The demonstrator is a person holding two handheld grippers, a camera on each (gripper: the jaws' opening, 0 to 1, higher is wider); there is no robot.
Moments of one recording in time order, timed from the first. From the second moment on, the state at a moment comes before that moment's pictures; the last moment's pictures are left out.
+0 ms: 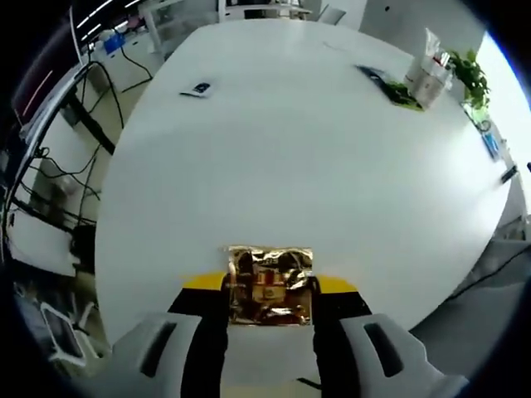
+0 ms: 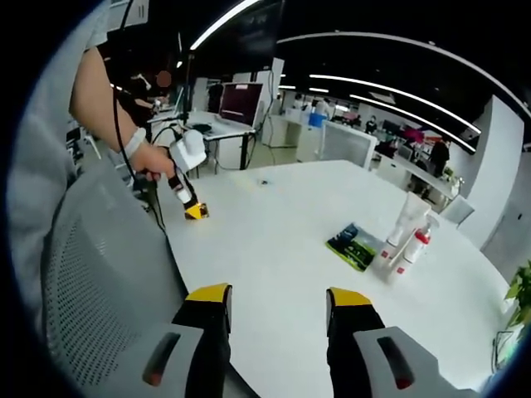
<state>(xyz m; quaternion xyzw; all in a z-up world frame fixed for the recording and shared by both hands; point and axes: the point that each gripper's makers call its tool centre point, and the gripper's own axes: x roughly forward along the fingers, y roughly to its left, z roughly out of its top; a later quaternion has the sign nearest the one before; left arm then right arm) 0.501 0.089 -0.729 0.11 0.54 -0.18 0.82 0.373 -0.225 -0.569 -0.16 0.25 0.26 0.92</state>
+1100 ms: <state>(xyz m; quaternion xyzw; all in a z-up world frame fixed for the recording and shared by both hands) 0.488 -0.024 -0.627 -0.08 0.41 -0.27 0.87 0.367 -0.209 -0.560 -0.17 0.23 0.29 0.91</state>
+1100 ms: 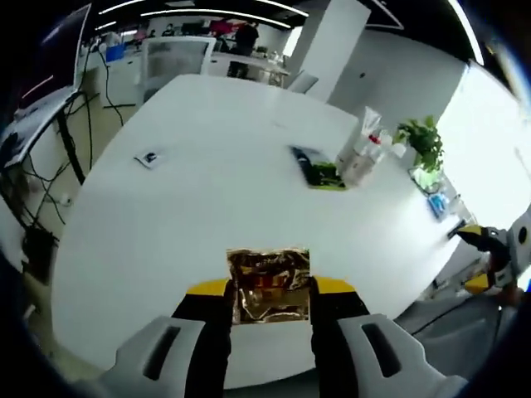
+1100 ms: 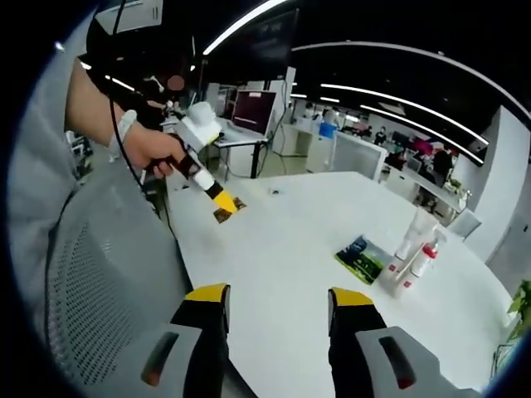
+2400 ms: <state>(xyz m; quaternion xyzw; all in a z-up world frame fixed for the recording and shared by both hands) 0.377 -0.133 -0.555 0.07 0.22 -0.51 0.83 0.384 -0.158 -0.545 0.26 0.25 0.33 0.87</state>
